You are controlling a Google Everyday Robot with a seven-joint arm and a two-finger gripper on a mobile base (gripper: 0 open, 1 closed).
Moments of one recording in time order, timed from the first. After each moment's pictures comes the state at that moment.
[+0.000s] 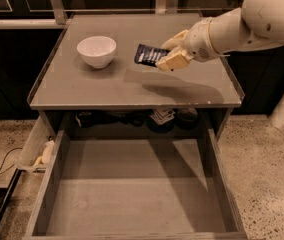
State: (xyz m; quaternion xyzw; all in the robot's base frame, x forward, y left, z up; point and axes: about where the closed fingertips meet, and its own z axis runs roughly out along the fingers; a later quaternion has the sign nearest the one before) arm 0.662 -0.099 0.920 -0.54 0.69 0.12 0.46
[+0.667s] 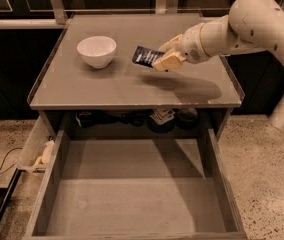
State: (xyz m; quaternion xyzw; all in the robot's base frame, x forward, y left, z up) arm 0.696 -0.094 0.893 -0.51 0.72 0.14 0.45
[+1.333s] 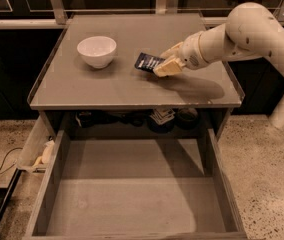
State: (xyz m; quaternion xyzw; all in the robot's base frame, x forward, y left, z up) arm 0.704 -0.101 0.866 -0.49 0.74 0.15 0.44
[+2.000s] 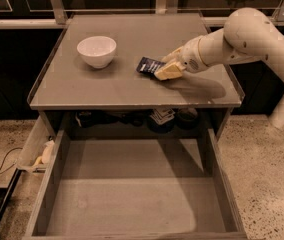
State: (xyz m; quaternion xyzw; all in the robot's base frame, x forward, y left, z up) arm 0.708 -0.107 0.850 -0.48 0.75 0.15 0.43
